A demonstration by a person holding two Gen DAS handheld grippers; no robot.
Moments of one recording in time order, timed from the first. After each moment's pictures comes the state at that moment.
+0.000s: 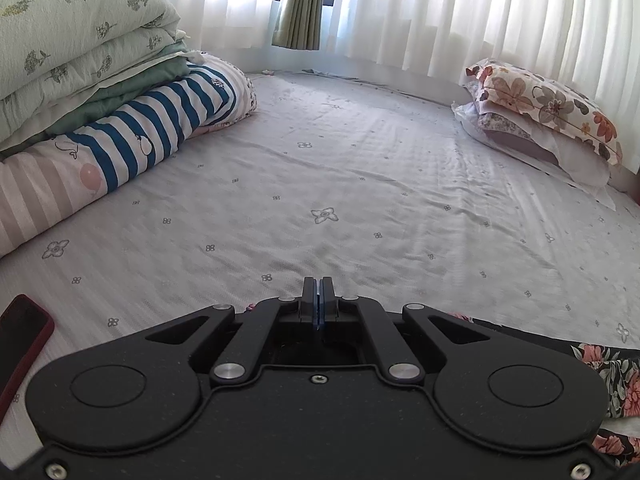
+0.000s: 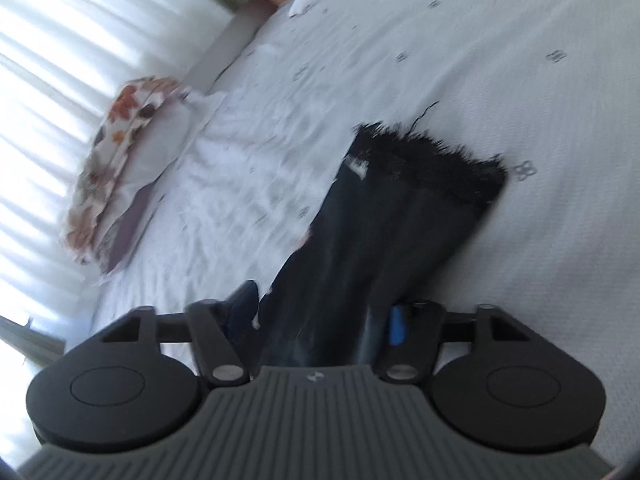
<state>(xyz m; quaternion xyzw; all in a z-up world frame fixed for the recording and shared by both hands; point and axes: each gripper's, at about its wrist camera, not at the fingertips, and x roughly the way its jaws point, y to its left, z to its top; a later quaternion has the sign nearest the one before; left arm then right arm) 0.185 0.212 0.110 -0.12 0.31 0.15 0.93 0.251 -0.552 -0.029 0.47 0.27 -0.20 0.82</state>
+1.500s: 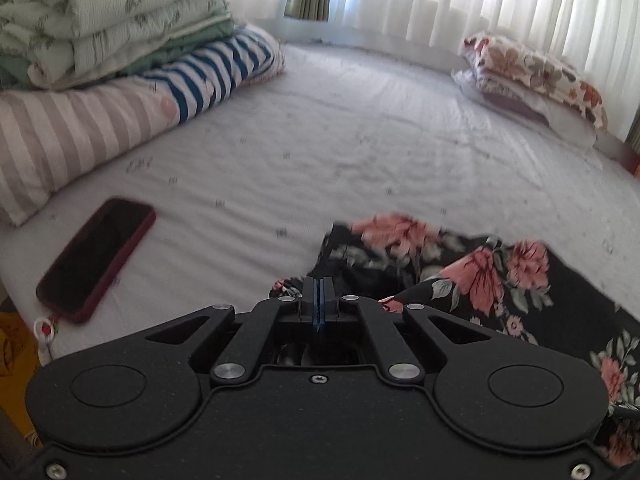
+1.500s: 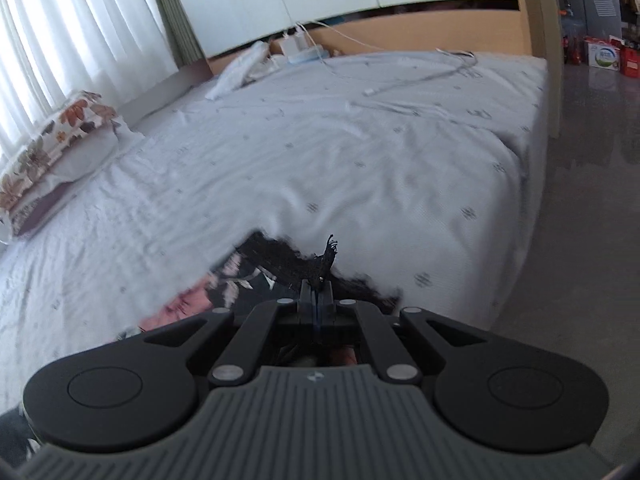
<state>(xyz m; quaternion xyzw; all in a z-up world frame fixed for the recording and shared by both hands) -0.002 0.247 0.086 -0.12 0.35 0.13 0.92 -0.074 -0.543 0.060 0.28 0.28 -0.36 0.85</state>
